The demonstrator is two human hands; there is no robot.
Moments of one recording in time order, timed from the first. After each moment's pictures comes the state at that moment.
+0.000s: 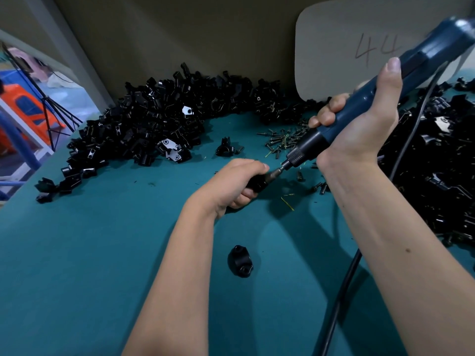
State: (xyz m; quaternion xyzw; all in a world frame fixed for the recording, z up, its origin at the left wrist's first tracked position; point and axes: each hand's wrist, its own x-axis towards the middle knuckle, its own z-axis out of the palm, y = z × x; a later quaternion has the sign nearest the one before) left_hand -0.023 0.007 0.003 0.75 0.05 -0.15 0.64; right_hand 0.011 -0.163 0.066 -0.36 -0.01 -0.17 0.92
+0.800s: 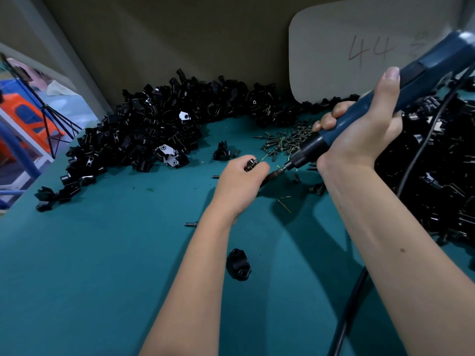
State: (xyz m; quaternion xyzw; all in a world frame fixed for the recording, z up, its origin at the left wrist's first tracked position) left_hand -0.023 -0.021 -0.001 0.80 0.09 0.04 0.59; right_hand 0.010 -0.168 0.066 -0.35 0.06 -0.24 0.91
